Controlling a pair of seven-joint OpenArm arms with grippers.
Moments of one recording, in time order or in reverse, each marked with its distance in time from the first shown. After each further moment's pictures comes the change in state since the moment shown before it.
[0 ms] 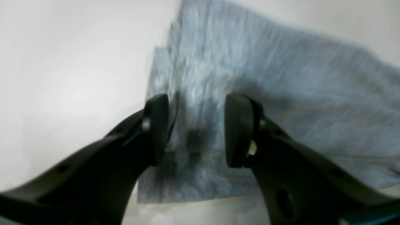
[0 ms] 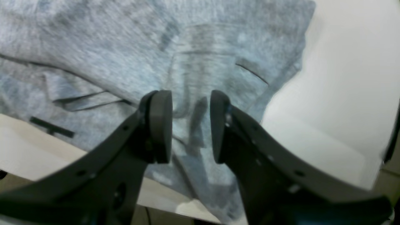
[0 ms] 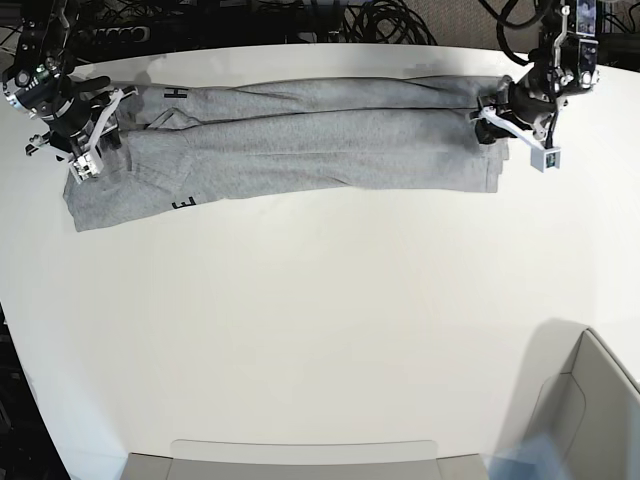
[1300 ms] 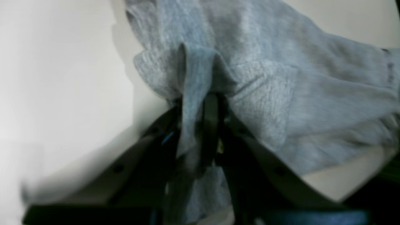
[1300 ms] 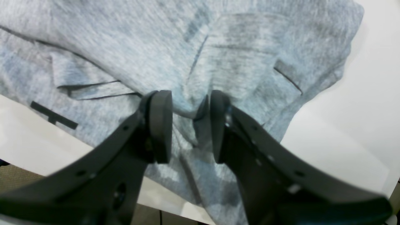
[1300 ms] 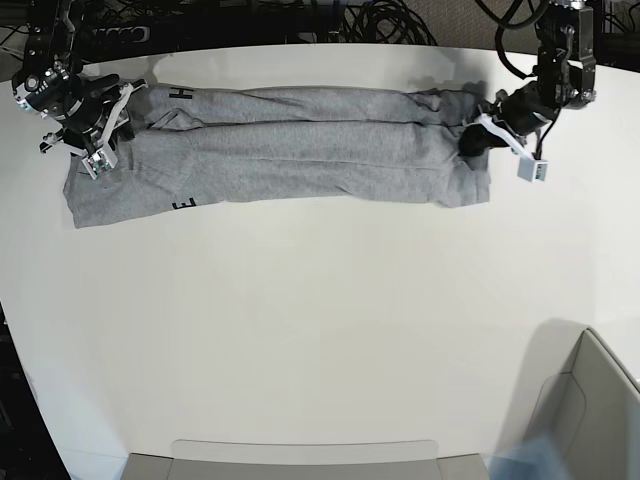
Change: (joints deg) left arm -4.4 0.0 -5.1 -17.7 -8.7 -21.4 -4.0; right arm 0.2 1.0 -3.0 -3.2 0.0 0.0 0.4
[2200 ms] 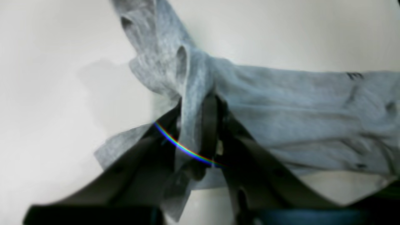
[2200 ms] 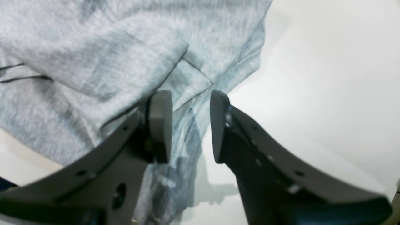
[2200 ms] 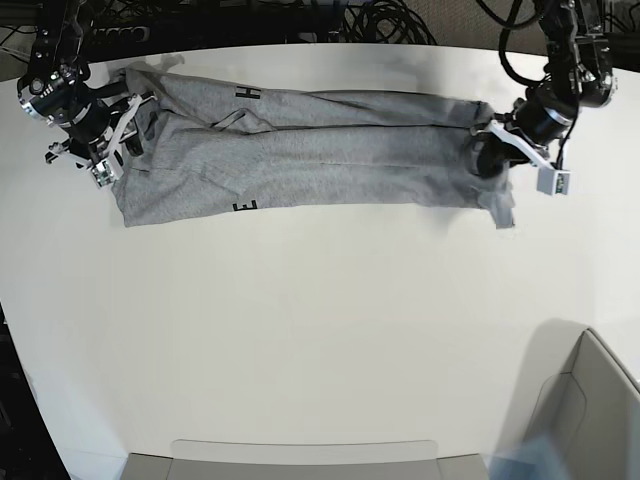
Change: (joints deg) left arm 1.8 6.7 -6.2 25.3 3.3 2.3 10.6; right arm 2.3 -3.1 -0.1 2.2 0.0 0.0 -0.3
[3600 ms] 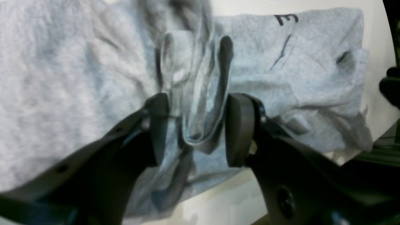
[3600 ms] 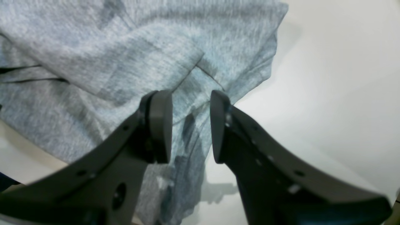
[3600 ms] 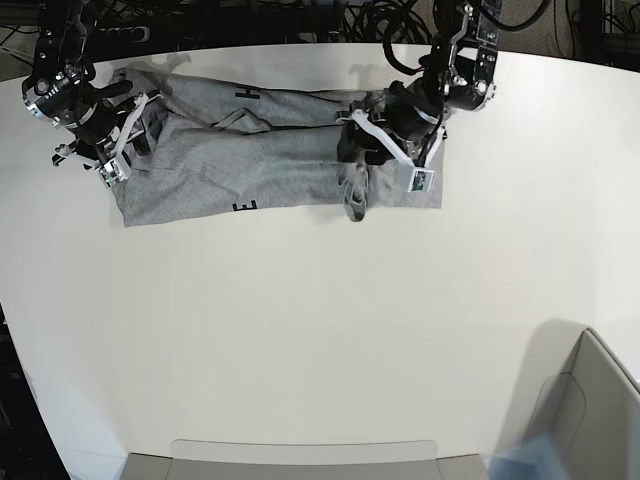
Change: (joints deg) left arm -7.2 13.6 29.8 -2.7 16.0 10.0 -6.4; right arm 0.6 0.0 -1.7 0.8 0.0 0.0 -0.2
